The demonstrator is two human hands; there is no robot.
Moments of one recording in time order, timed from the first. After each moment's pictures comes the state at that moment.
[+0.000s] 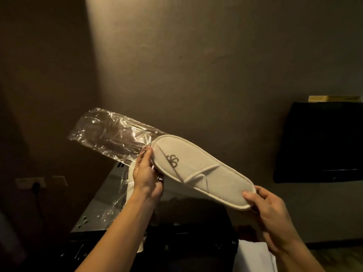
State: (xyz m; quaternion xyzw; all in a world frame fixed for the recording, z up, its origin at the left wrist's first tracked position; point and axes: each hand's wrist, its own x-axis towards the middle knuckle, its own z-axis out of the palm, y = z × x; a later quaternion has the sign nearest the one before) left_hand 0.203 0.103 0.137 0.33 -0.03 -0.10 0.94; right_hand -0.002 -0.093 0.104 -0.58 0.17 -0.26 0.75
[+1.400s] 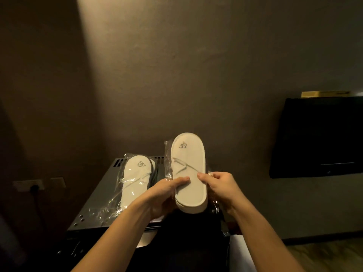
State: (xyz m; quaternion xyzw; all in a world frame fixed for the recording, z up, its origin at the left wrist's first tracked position) left_hand 0.153 0.087 0.123 0.61 -0.12 -0.37 0.69; right_hand 0.081 -0.074 0.112 -0.68 0.23 -0.17 0.68
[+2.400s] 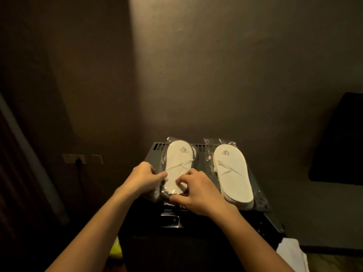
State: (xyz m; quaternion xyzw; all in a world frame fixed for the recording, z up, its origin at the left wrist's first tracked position) left_hand 0.231 0.244 0.113 0.94 -0.08 -0.08 0.33; right_hand 0.127 0.076 0.101 -0.97 -0.03 -0.09 0.21
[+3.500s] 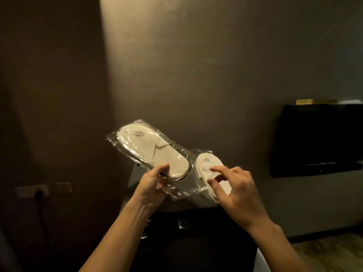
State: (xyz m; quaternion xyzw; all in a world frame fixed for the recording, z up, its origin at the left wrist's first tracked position) left_hand 0.191 0.219 0.125 0.43 -0.09 -0.27 0.86; right_hand 0.021 0.061 0.125 -0.87 0.06 -0.45 0.17
